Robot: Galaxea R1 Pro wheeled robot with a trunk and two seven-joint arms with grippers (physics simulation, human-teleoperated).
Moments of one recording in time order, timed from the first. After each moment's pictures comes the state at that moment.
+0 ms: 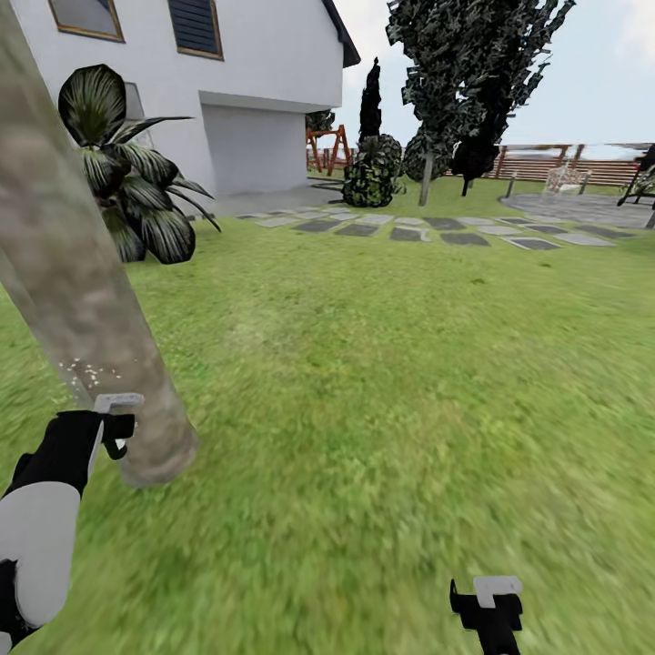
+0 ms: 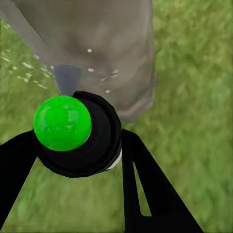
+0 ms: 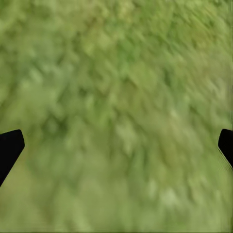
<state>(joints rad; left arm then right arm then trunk) -0.92 0.24 0.47 -0.70 -0.47 0.60 -0.20 -0.46 -0.04 -0.29 -0.12 0.44 -0.47 -0.28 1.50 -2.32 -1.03</state>
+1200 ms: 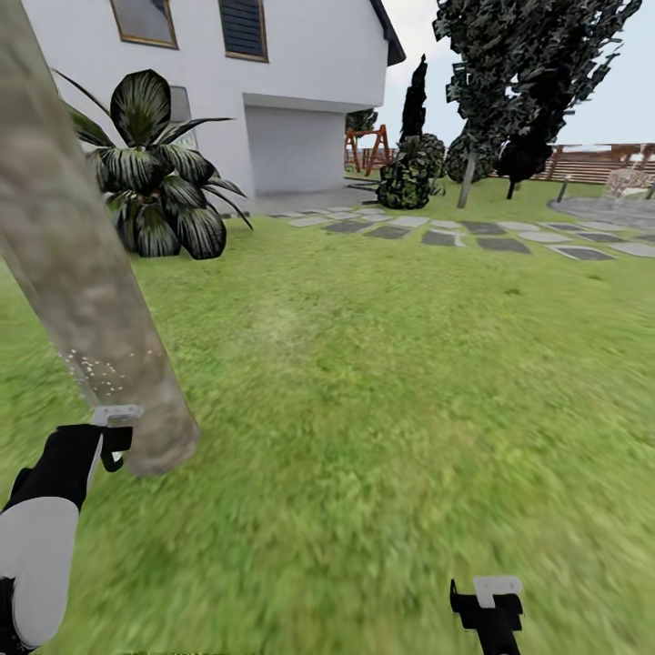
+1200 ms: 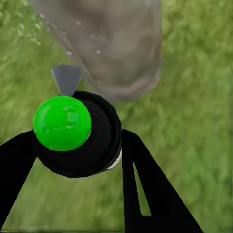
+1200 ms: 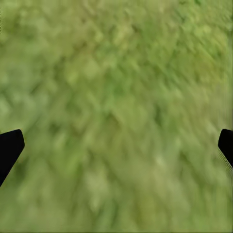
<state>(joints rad) -0.86 0.24 0.48 -0.71 -0.47 0.58 -0.18 -0.46 -0.04 -0.29 -0.12 0.44 -0.47 -0.28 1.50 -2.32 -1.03</state>
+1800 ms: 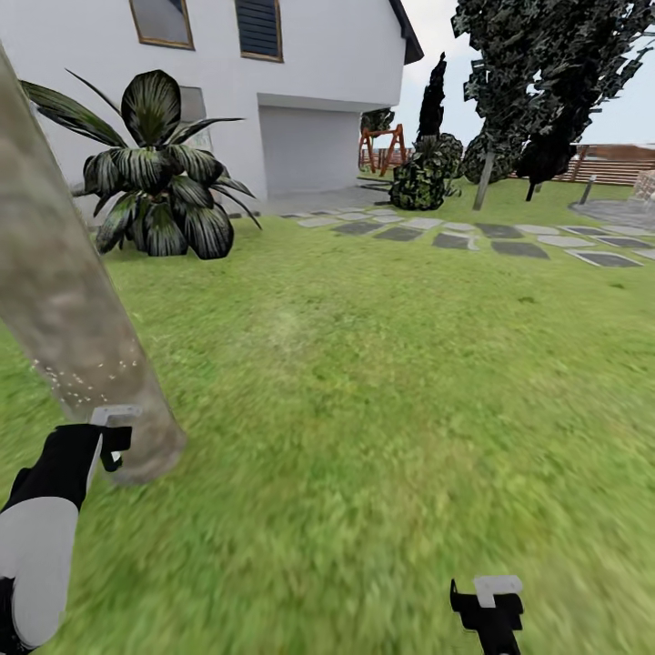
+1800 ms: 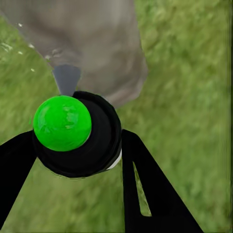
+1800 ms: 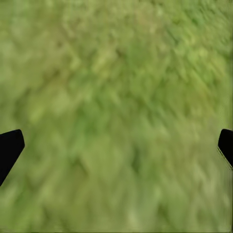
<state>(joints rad) -0.86 0.24 0.48 -0.72 -0.47 0.59 -0.18 -0.46 -0.04 -0.29 -0.12 0.44 -0.47 -0.28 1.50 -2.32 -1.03</state>
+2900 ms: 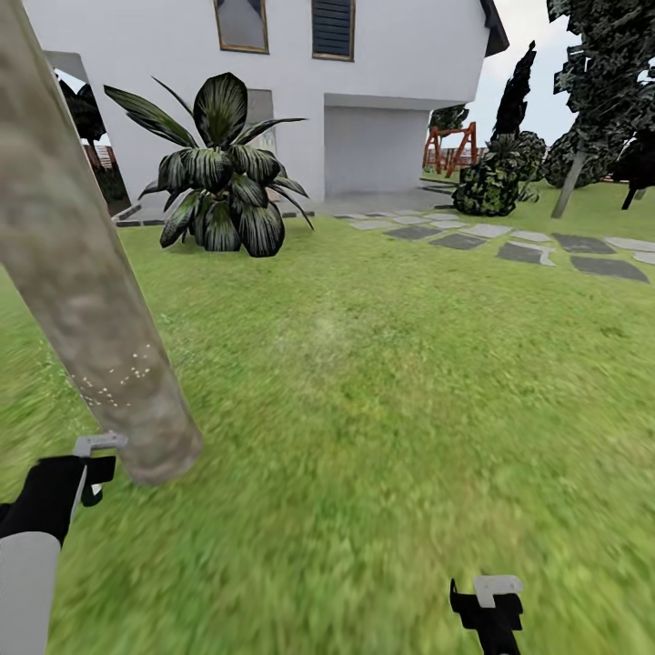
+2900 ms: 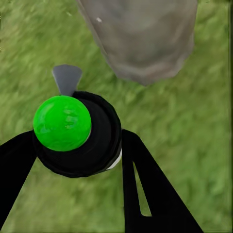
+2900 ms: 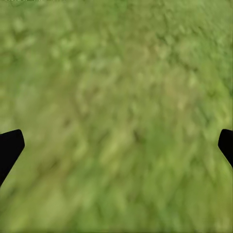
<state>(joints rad) -0.76 0.26 0.52 -0.73 -0.47 0.57 -0.16 -0.46 -0.04 -0.29 -0.12 0.44 -0.47 -0.28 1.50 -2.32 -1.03</state>
